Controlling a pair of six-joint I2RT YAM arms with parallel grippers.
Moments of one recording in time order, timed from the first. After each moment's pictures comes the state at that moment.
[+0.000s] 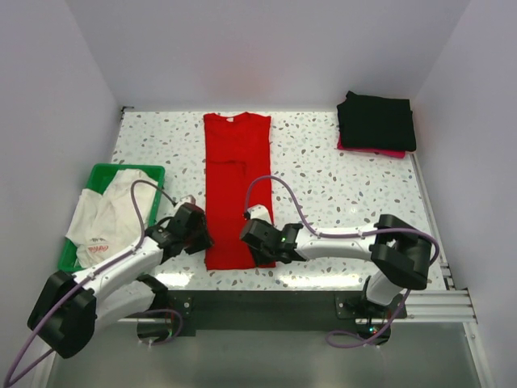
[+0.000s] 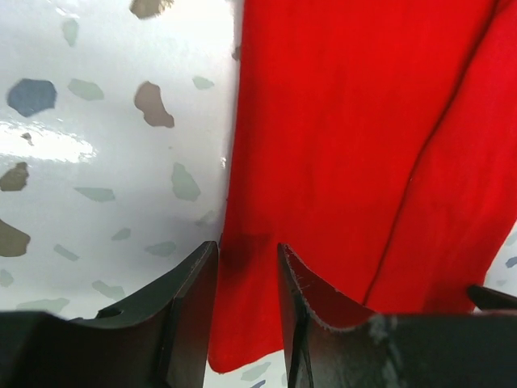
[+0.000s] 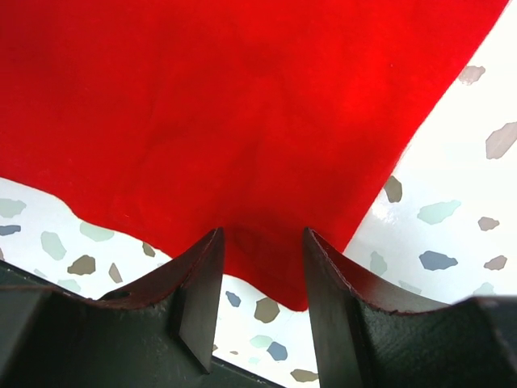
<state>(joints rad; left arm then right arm) -0.54 1.01 0.43 -0.43 -0.11 -0.88 1.19 1.63 0.94 -0.41 0.31 0.69</state>
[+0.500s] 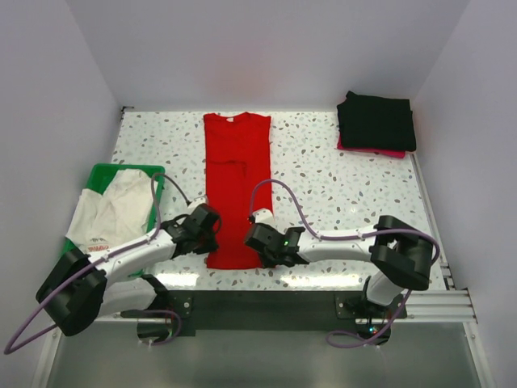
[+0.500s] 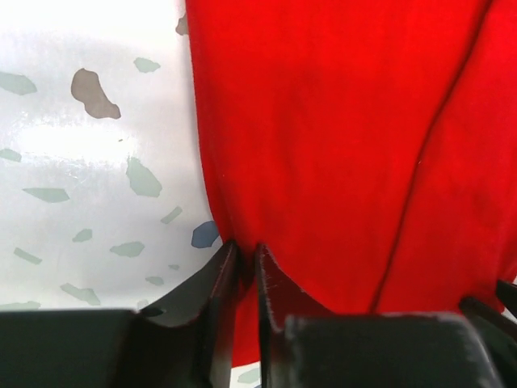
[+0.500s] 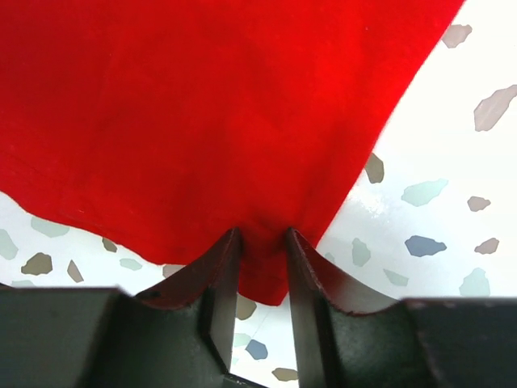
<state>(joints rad) -0.69 1.16 0.49 -0.44 -0.19 -0.88 1.20 1.62 0.88 -0.40 0.33 0.71</state>
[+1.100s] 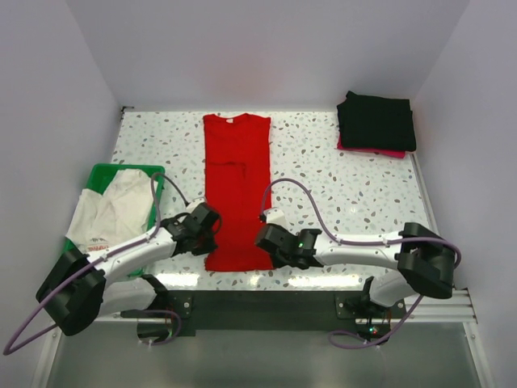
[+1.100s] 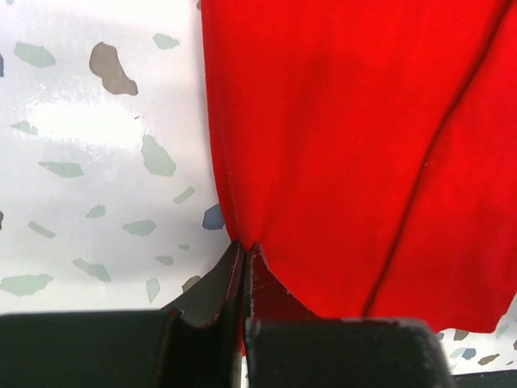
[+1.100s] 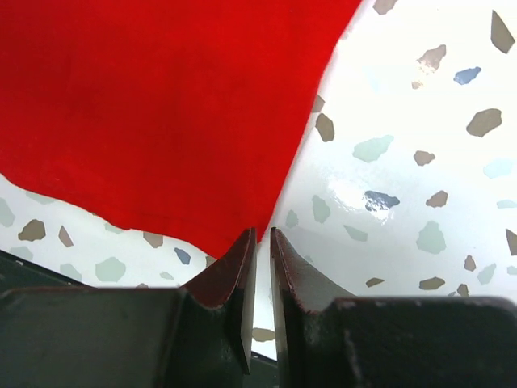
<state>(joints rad) -0.70 1.18 0.53 -0.52 -0.19 -0.91 1.20 1.48 0.82 -0.45 0.35 0.73</state>
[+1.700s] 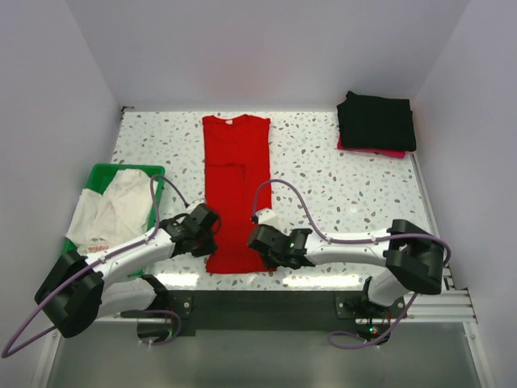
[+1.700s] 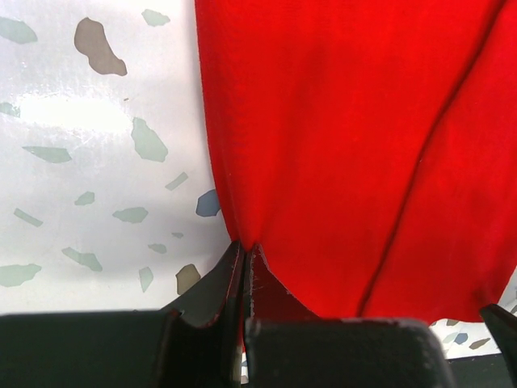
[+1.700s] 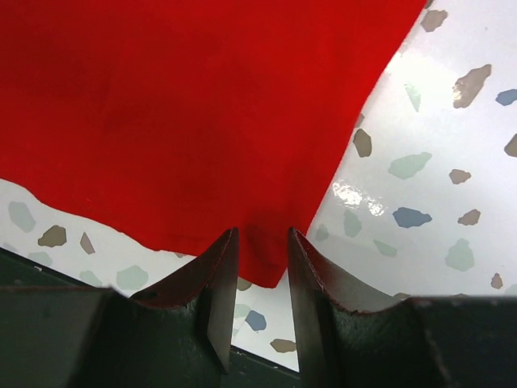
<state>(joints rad) -0.70 1.15 0.53 -0.54 -0.15 -0.92 1.22 1.52 0.86 -0.45 0.35 0.73</state>
